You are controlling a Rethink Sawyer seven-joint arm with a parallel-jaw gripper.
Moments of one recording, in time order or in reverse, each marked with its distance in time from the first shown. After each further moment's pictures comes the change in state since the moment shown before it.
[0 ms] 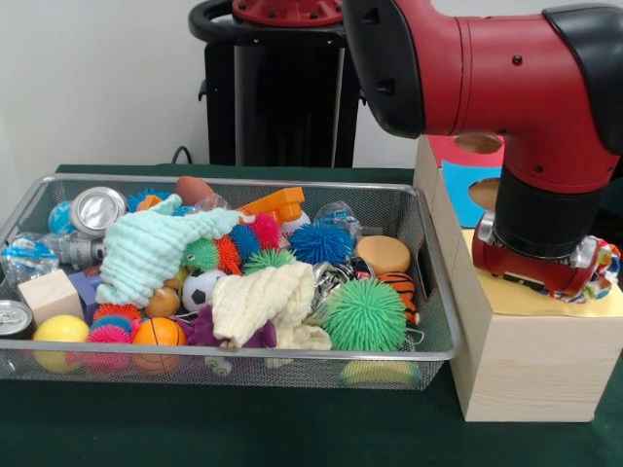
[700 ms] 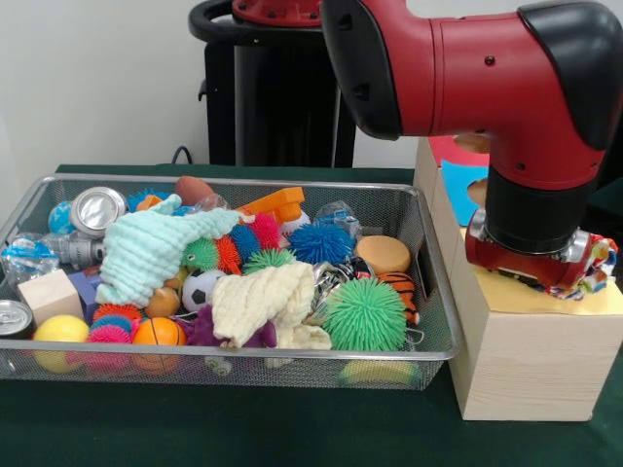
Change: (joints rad) arm -0.047 -0.028 0.056 0.048 0.000 -0.004 0.000
